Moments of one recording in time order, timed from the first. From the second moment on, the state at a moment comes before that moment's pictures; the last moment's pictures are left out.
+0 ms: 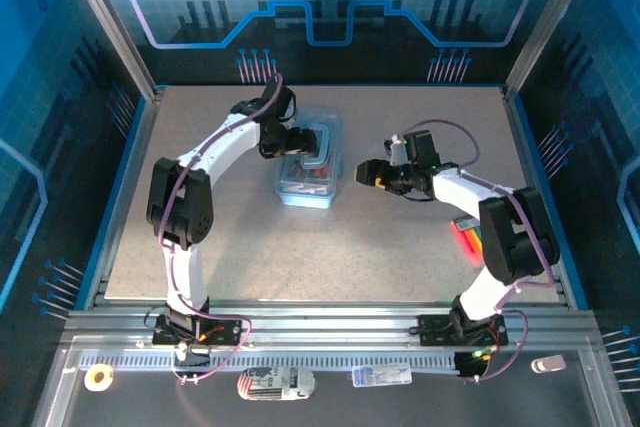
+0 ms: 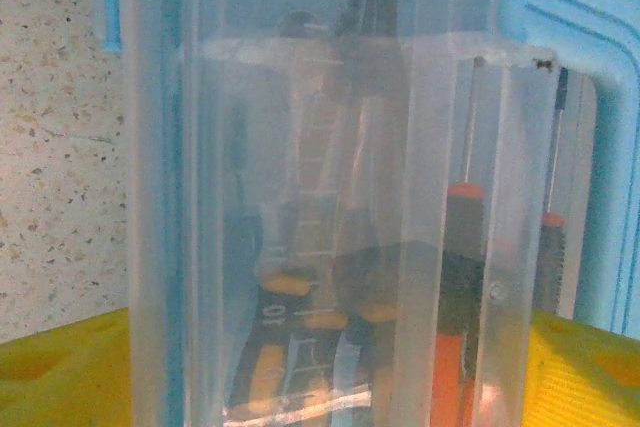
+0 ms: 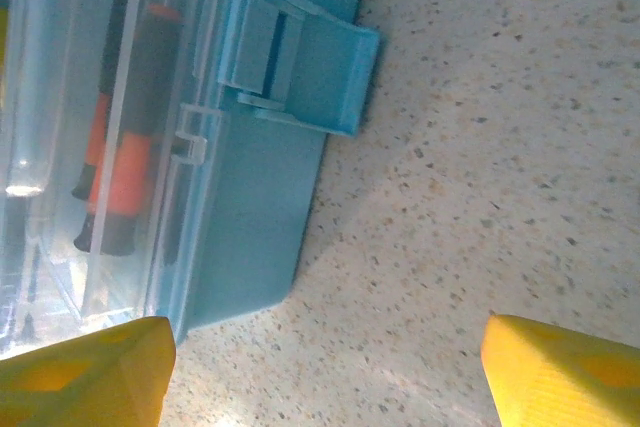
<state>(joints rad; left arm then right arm) -0.33 1.99 1.68 -0.80 0.17 -0.43 0.27 1.67 0.94 -0.13 -0.57 0.50</state>
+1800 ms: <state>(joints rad) -0.20 1.86 1.41 -0.52 0.35 -0.45 0.31 2.16 1.06 0.81 -0.87 1.18</state>
